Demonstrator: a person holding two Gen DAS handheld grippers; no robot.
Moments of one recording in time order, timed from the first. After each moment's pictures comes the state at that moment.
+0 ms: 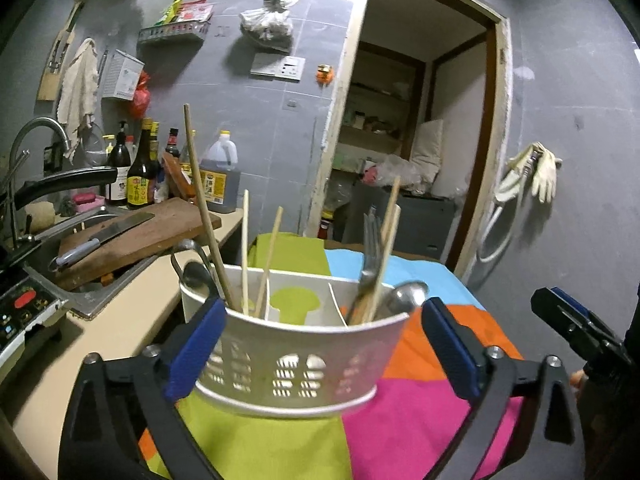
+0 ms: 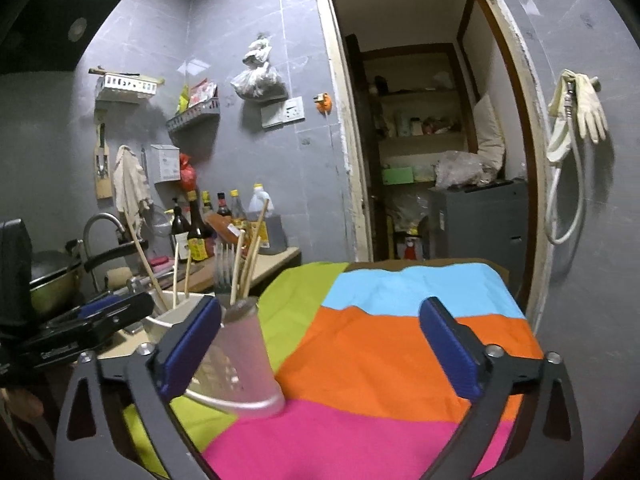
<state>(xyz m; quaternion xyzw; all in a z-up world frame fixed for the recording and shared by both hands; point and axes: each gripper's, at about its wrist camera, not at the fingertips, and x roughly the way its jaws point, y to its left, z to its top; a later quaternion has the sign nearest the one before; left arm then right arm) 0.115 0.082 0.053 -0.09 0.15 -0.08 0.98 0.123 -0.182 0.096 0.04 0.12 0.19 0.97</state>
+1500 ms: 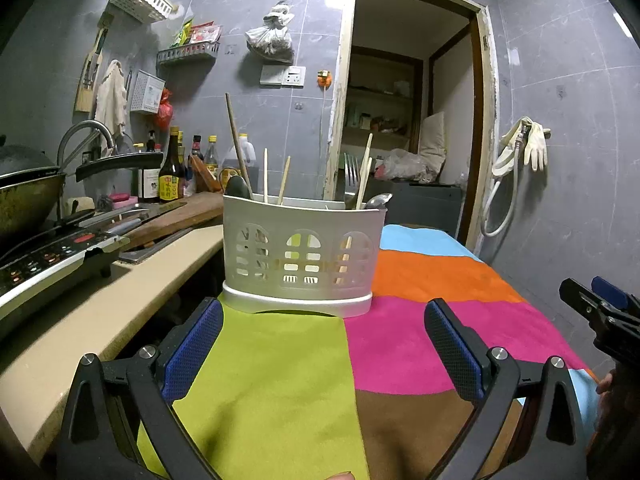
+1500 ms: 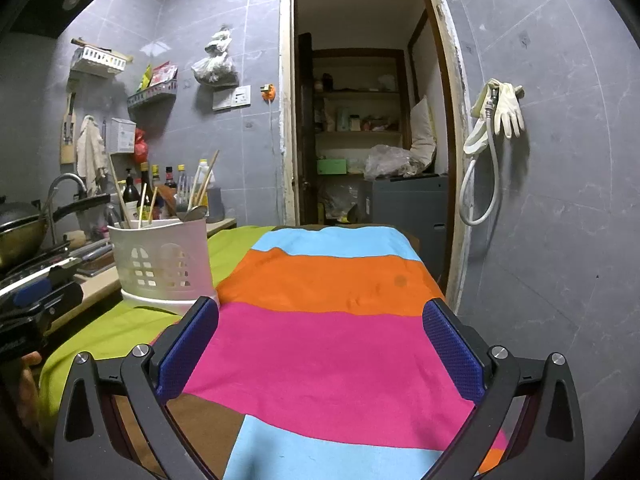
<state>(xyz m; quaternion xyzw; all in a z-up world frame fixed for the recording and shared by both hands) 0.004 0.048 -0.004 -0.05 0.13 -0.04 0.99 0.019 -0.221 0.046 0.00 0.12 0.07 0.99</state>
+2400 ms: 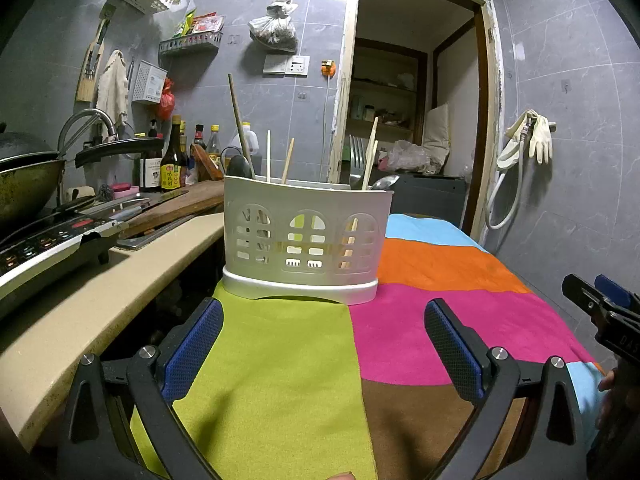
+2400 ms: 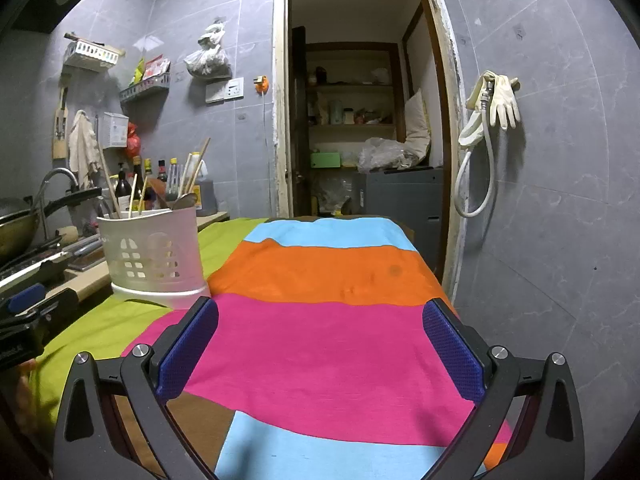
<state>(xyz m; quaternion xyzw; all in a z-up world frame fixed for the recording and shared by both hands) 0.011 0.050 -0.017 -0.05 0.15 -0.03 0.99 0.025 -0.224 0.036 0.00 0.14 0.06 0.99</state>
